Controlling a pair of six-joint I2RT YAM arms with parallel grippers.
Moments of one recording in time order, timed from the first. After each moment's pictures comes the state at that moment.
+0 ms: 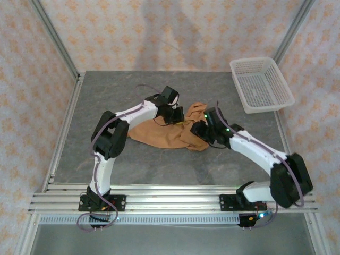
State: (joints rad) left arm -0.54 2.10 1.60 -0.52 0.39 -0.76; right arm 0.52 1.37 0.87 -0.39 -0.13 0.94
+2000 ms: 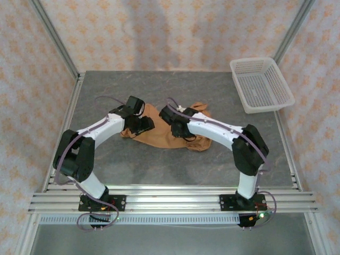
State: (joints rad) left arm -0.32 1.64 1.06 -0.53 0.23 -0.72; right arm 0.85 1.84 1.46 -0.96 0.36 0.85
